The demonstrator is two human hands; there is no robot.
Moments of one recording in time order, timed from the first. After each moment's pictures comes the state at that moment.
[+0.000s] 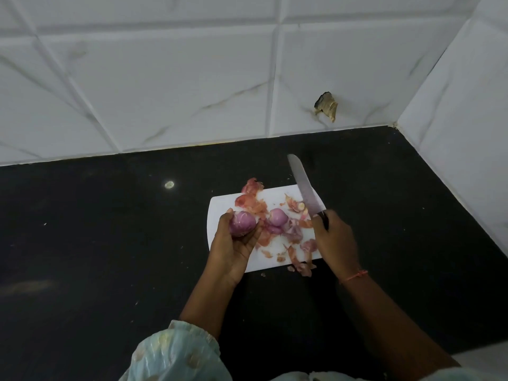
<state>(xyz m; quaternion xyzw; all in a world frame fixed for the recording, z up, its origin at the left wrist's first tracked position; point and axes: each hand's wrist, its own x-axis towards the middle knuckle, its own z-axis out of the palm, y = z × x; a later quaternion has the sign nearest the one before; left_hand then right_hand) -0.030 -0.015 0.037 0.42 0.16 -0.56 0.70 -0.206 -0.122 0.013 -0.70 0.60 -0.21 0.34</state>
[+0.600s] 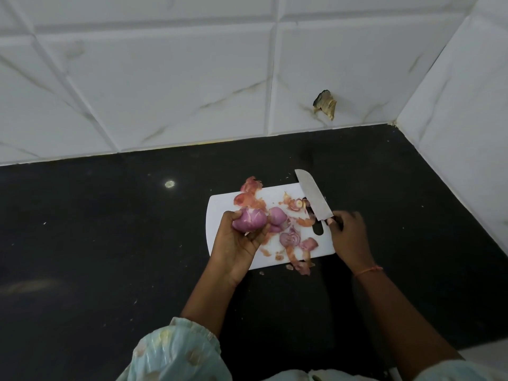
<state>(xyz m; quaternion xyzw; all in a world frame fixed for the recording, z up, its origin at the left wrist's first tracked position) -0.036 -0.015 0.045 0.39 0.12 -0.60 0.69 -0.239 -0.151 -0.012 -0.72 0.60 -0.21 0.29</state>
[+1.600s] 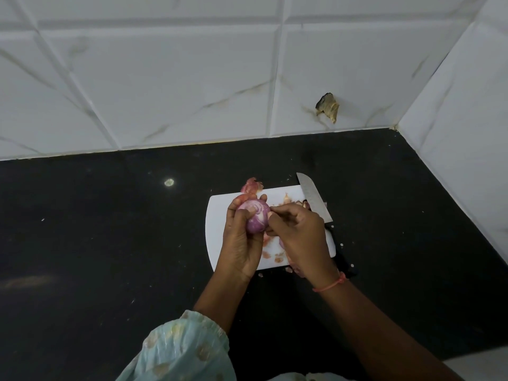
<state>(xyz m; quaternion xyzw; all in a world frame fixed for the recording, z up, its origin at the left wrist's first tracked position) -0.056 -0.030 0.052 0.31 0.05 -0.51 0.80 -0.150 -0.077 0.062 -0.65 0.44 -0.36 0.50</state>
